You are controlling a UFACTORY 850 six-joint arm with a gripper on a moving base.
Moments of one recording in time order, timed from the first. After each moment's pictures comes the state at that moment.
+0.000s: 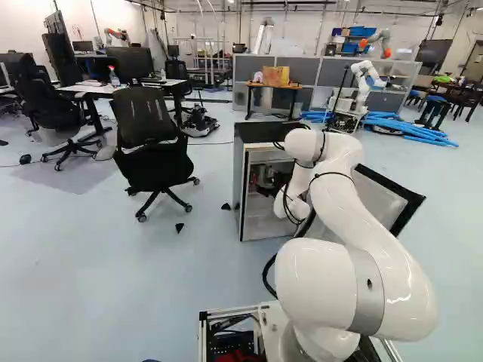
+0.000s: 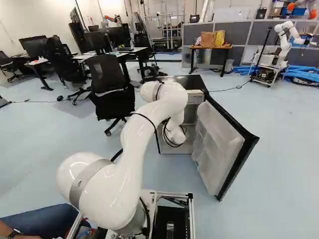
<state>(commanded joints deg) -20.2 -80.6 -83.3 -37.4 74.3 0.0</state>
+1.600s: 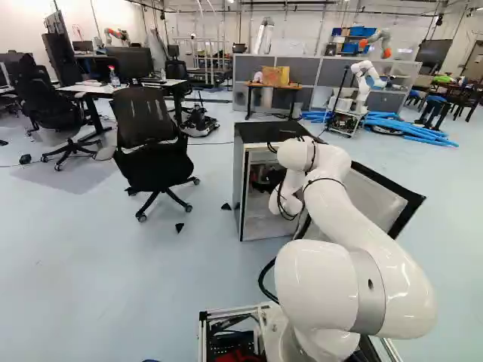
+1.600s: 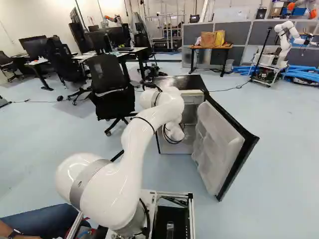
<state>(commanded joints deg) -17.6 -87.5 -96.4 -37.4 74.3 0.0</state>
